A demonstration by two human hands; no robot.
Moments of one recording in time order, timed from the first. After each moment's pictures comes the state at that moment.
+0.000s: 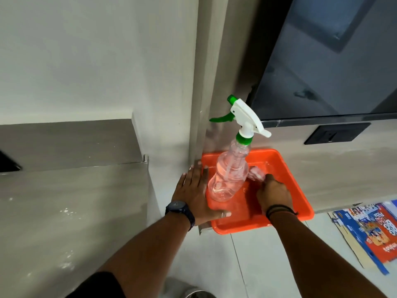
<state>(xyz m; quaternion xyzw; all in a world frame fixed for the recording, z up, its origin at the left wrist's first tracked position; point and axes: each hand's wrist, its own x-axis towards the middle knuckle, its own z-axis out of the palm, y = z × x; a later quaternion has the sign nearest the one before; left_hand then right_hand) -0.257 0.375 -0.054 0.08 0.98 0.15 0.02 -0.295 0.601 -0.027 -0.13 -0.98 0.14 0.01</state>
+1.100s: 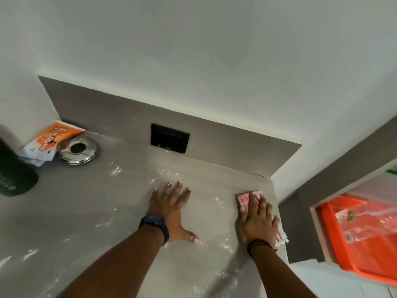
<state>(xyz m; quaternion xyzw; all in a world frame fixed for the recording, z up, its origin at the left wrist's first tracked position) -0.067 -0.033 -0.067 -0.09 0.98 0.10 0.15 -0.162 0.213 -0.069 0.05 -1.00 0.04 -0.06</state>
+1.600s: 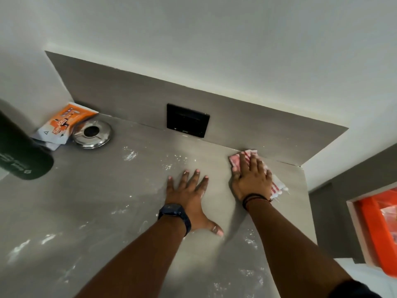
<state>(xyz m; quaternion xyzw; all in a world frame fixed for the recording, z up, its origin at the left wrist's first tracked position) -0.077 -0.030 -0.087 -0.12 0.98 0.11 0.14 -0.216 0.115 -0.074 0.16 -0.98 0.04 -0.06</state>
